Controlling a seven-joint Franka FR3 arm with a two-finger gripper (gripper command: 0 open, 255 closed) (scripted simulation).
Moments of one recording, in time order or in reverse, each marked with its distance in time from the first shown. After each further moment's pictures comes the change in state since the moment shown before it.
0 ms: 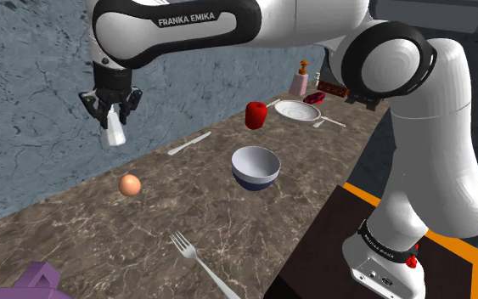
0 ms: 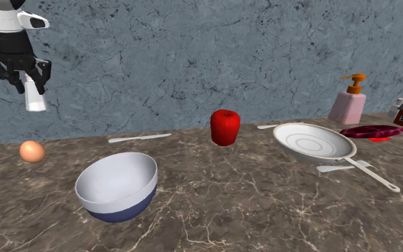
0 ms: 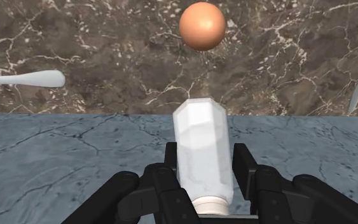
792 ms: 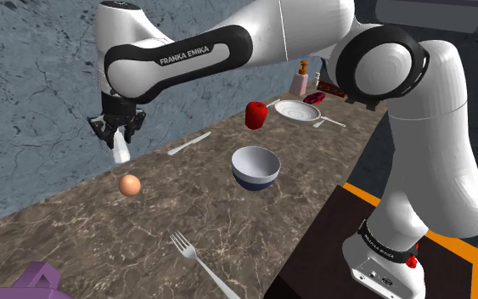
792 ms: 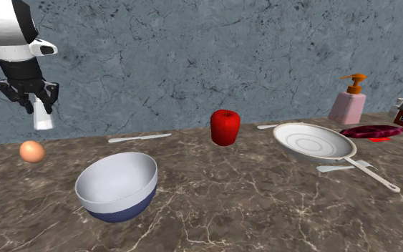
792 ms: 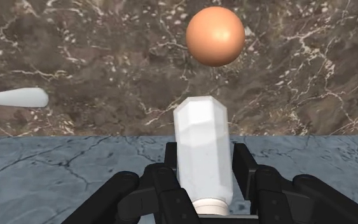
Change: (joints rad) arm -0.003 0.025 -0.003 -0.123 -0.005 0.147 0.004
